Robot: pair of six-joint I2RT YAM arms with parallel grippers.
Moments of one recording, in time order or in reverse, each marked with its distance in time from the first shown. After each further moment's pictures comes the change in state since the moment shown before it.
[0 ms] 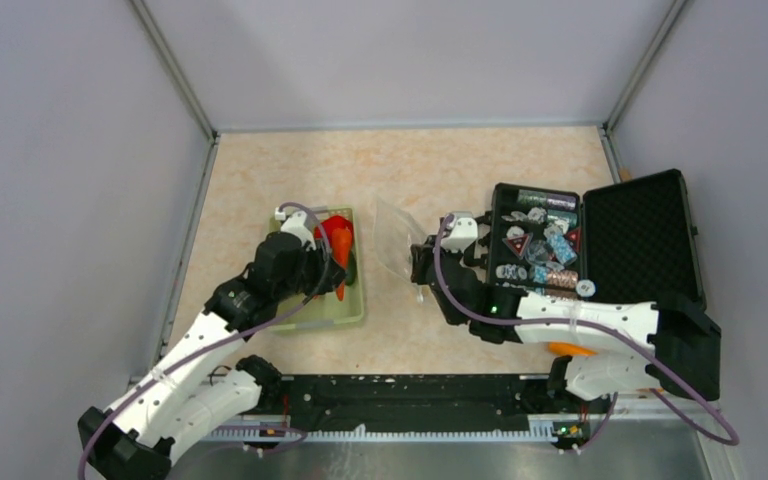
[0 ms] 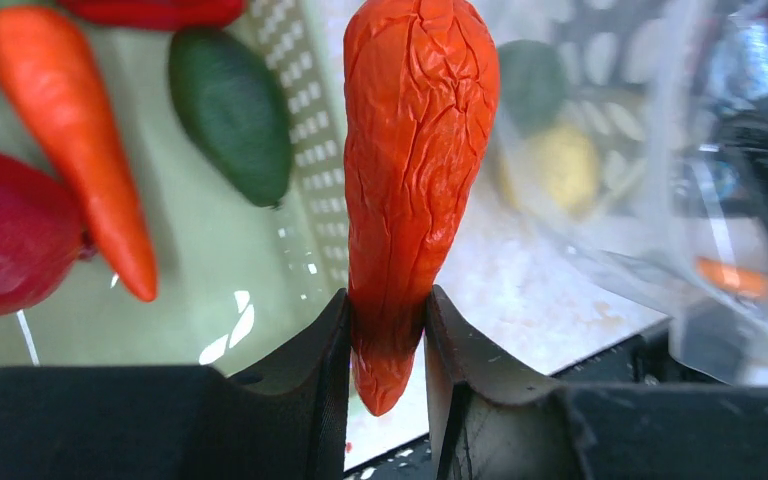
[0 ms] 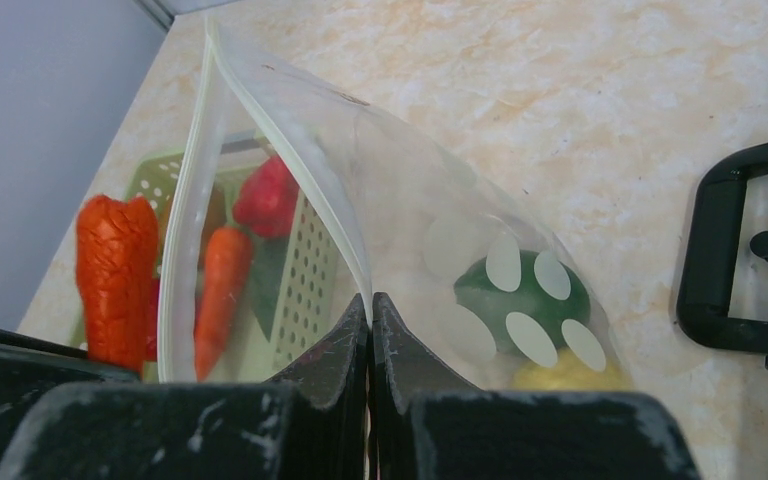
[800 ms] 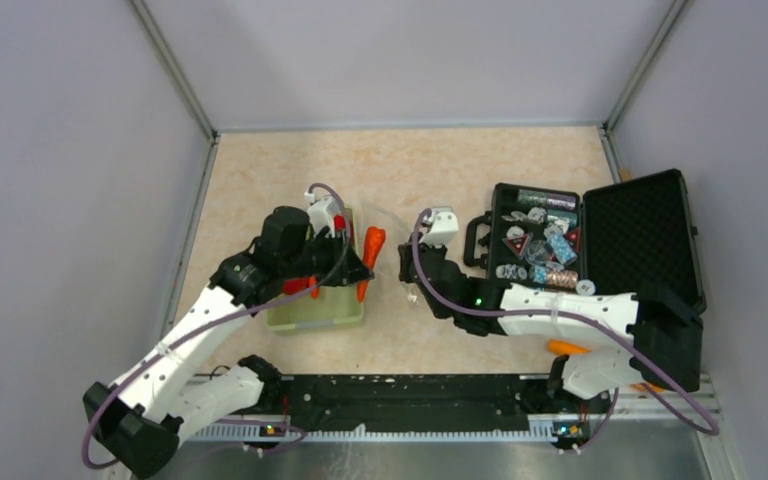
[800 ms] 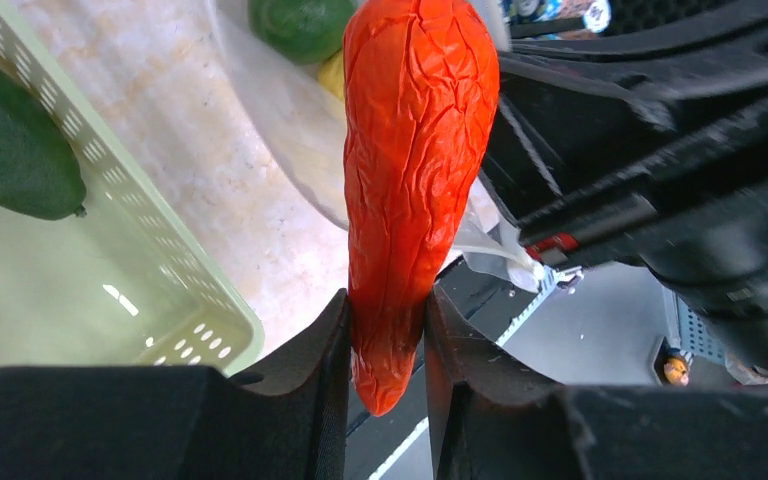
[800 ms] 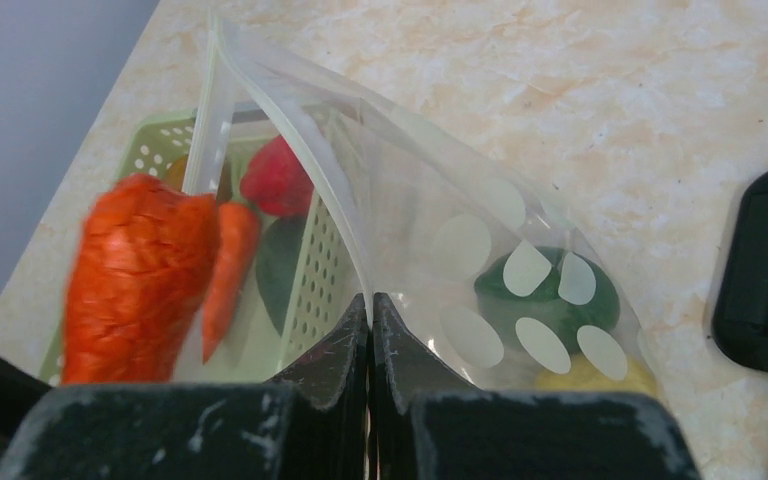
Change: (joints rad) left arm 0.001 0.120 0.200 -0.037 0.396 0.056; right arm -0.010 0.102 0.074 -0.031 -0.073 -0.023
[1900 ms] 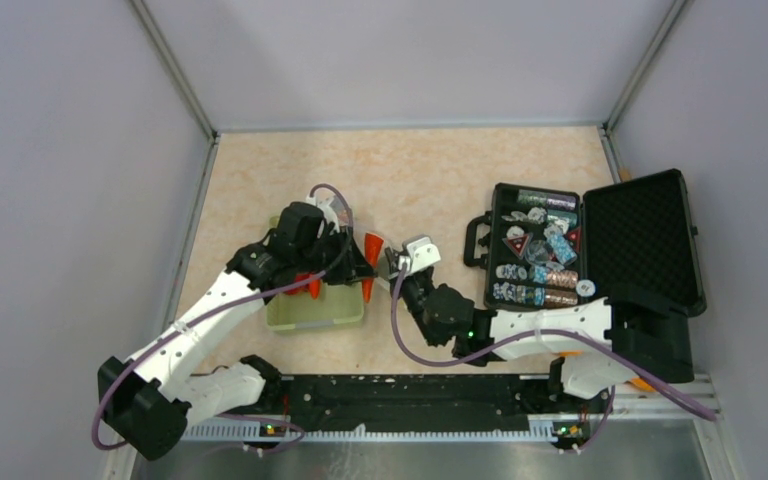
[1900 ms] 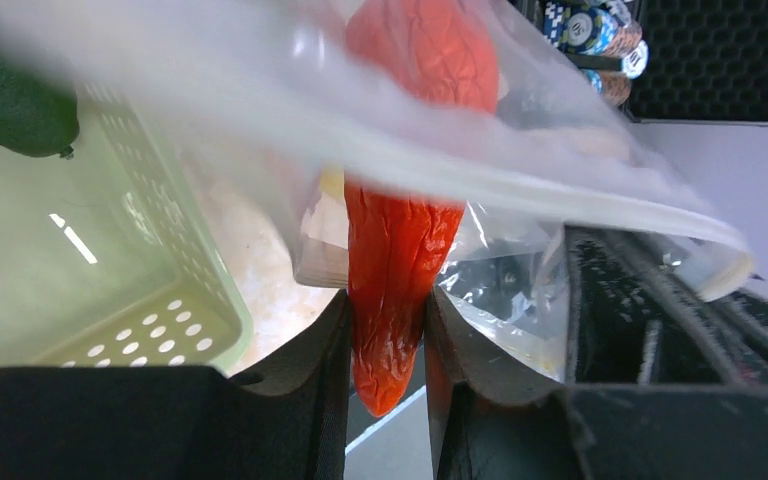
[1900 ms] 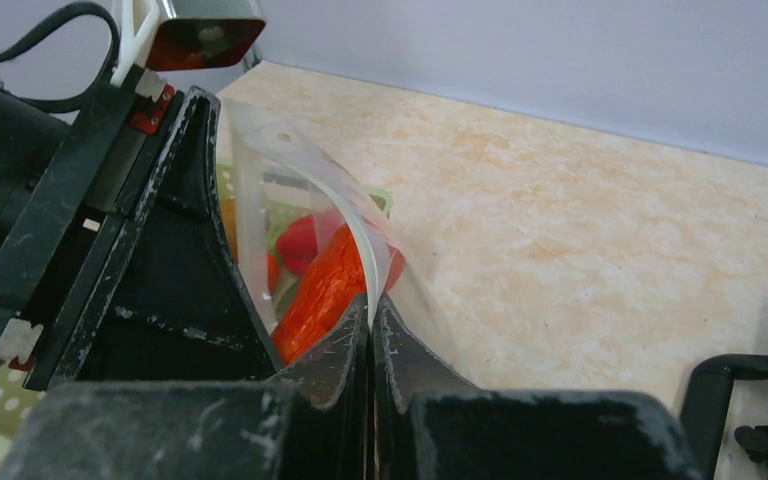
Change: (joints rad) left arm 0.000 0.145 0.018 -0.034 -0.053 -0.167; right arm 0.170 0.057 -0.142 0.668 0.099 -0.634
